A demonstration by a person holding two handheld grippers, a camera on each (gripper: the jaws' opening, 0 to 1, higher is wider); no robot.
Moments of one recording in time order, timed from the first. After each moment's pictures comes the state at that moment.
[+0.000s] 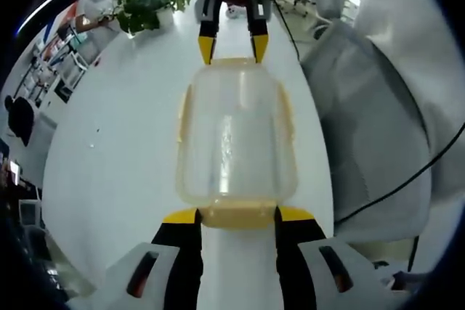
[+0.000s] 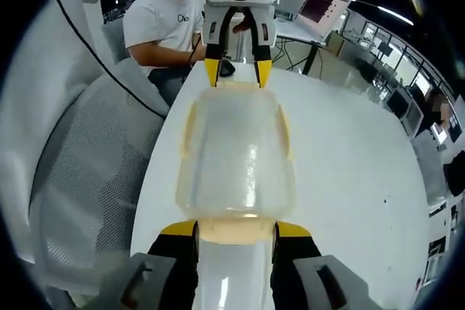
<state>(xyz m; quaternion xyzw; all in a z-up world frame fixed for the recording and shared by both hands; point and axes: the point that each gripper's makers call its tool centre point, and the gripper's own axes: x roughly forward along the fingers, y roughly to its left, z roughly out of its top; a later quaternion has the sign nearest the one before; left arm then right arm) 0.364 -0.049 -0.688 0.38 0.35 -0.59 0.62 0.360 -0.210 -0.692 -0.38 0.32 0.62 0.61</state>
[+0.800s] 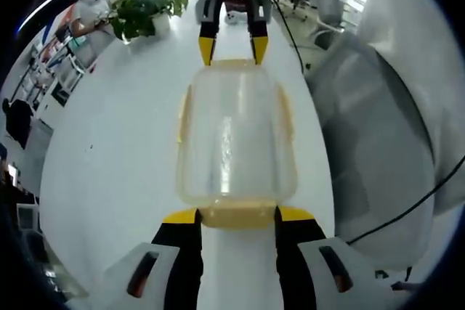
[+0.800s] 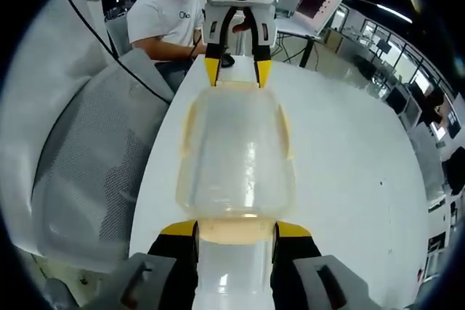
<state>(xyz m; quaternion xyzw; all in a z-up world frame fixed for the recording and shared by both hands) 0.365 -0.102 -0.689 0.38 0.34 -0.59 0.62 0.361 -0.263 -0.694 -0.38 0.32 0.62 0.61</state>
